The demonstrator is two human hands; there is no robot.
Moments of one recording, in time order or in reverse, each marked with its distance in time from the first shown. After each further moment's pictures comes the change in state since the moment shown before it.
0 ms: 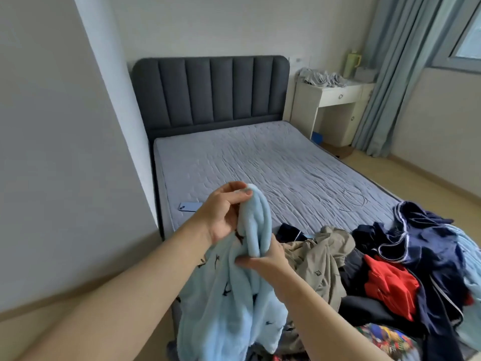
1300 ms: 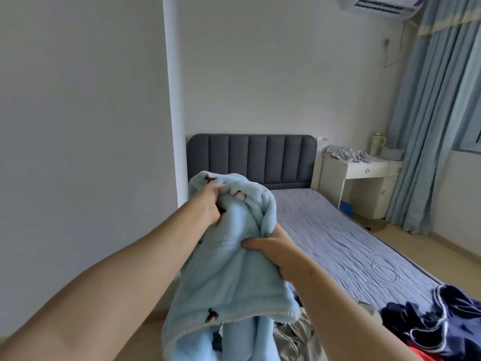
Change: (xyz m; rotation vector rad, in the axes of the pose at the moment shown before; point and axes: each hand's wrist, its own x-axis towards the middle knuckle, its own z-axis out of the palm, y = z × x) left_hand -0.109 0.110 0.070 0.207 0.413 0.108; right_hand -0.077 -0.132 -0.027 0.191 -0.298 -0.338
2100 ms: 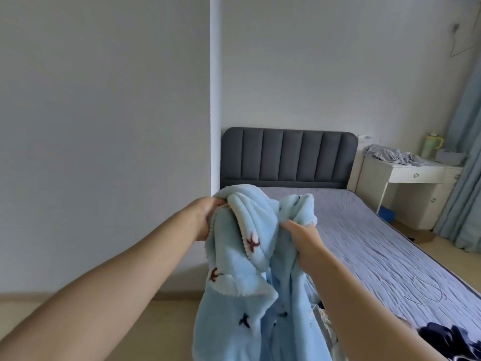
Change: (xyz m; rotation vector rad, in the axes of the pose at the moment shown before) left_hand -0.023 -0.021 -0.083 0.083 0.067 -0.132; right_hand 0.022 0.007 0.010 0.010 0.242 0.231
